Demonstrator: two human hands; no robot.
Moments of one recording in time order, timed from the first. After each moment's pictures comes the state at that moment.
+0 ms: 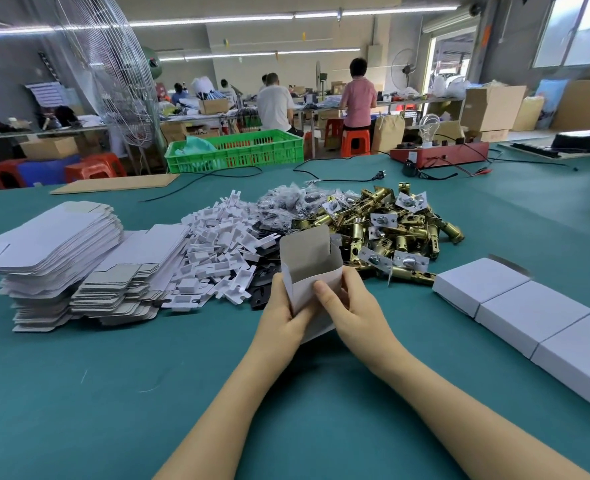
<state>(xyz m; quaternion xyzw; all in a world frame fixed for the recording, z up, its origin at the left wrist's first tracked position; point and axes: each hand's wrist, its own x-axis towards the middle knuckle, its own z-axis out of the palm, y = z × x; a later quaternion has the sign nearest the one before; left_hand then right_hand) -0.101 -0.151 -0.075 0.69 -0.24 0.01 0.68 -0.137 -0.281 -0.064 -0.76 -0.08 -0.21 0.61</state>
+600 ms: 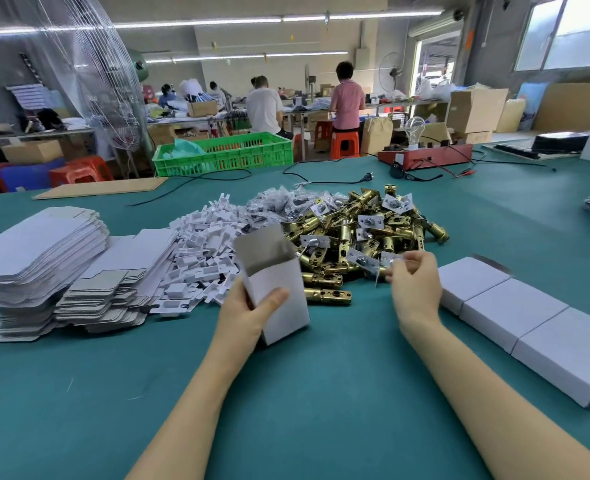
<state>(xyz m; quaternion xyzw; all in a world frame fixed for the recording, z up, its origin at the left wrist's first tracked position) -0.084 -0.125 -0.070 0.70 -0.15 0.04 0.70 -0.106 -0.364 -0.066 -0.67 0.24 -0.36 0.60</state>
